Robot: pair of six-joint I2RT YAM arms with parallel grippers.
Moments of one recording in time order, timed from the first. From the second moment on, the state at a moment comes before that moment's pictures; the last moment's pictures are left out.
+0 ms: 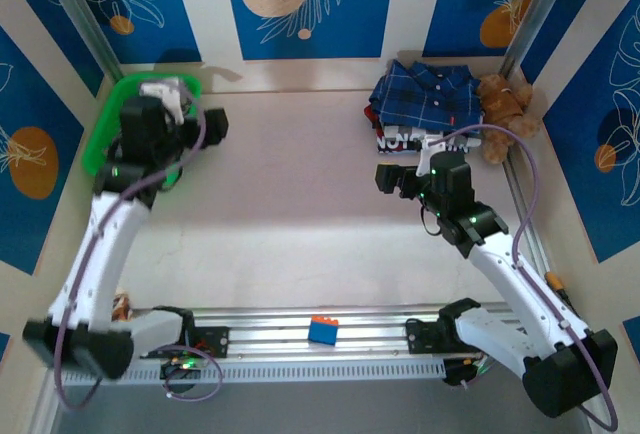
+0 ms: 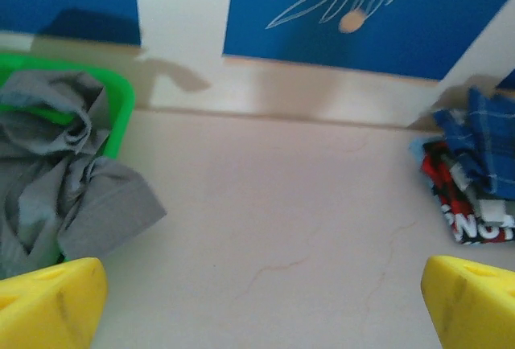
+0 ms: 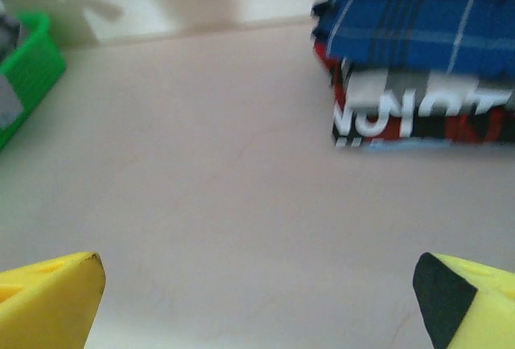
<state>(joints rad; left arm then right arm) -0.16 1.27 1.47 -0.66 0.01 -0.24 0.37 0.97 0.86 -0.42 0.02 0.31</state>
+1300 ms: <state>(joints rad) 0.17 2.35 2.27 -0.81 0.10 -0.39 0.67 1.31 1.29 -0.77 -0.15 0.39</state>
